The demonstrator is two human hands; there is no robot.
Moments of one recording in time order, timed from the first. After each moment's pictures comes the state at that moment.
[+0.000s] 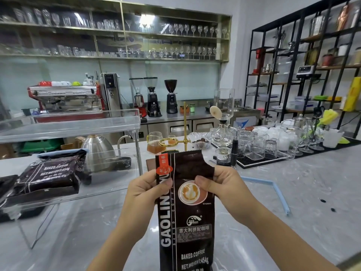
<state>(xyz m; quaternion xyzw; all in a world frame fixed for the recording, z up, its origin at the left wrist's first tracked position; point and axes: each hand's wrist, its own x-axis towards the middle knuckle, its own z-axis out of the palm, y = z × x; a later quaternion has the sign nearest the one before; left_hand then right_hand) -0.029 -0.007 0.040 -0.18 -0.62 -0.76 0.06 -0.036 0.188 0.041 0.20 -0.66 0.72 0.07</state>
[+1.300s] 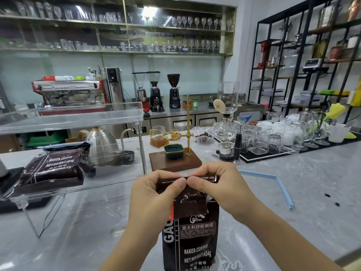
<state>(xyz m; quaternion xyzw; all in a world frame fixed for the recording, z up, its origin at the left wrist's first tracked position) -0.004 0.009 0.040 -0.06 -0.69 -0.71 0.14 -0.013 0.172 0.052 0.18 -0.74 0.64 0.09</state>
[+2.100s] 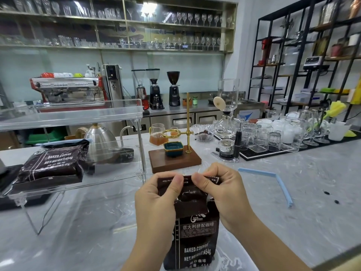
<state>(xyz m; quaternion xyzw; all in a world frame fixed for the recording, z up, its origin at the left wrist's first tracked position) 0.006 0.028 0.028 -0.03 -0.59 -0.79 0.15 -0.011 0.158 0.029 0.15 -0.59 0.78 0.14</state>
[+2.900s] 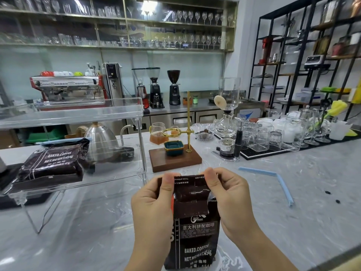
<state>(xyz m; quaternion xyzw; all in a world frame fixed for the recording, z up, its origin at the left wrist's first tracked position) 0.013 0.029 0.025 -0.02 -0.58 -0.80 0.17 -0.007 0.155 0.014 0.11 -0.61 0.76 0.20</state>
